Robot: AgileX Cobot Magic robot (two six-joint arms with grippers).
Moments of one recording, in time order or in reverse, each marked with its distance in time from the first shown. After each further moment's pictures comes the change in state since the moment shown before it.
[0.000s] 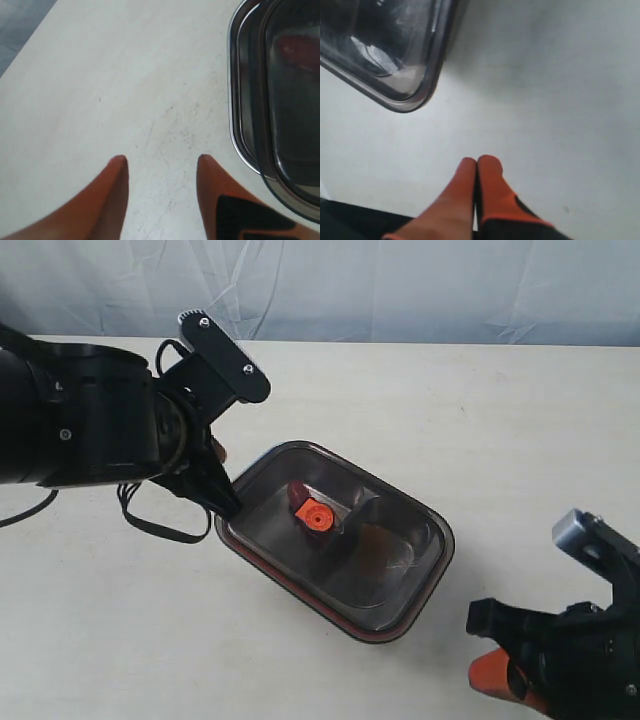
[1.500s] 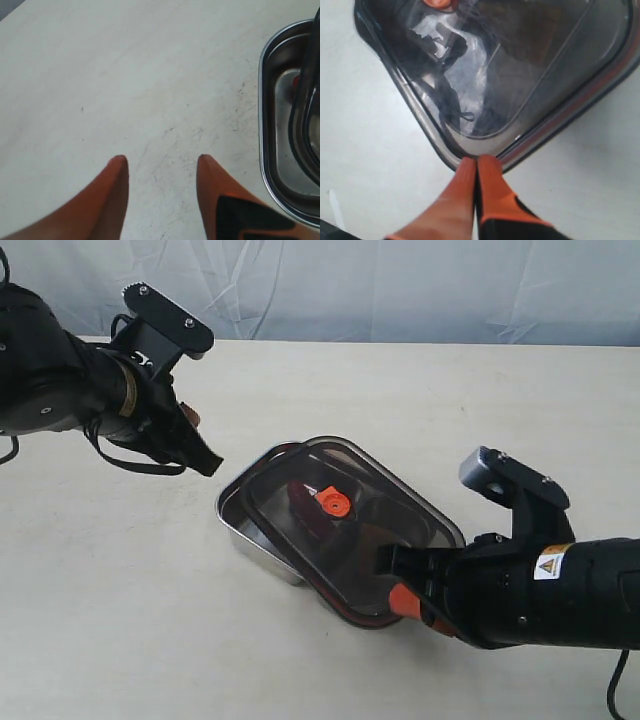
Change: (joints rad) left arm 0.283 0.000 -0.002 -0.298 -0.299 0.284; right arm 0.212 0.227 -0.156 0.007 -0.291 -0.028
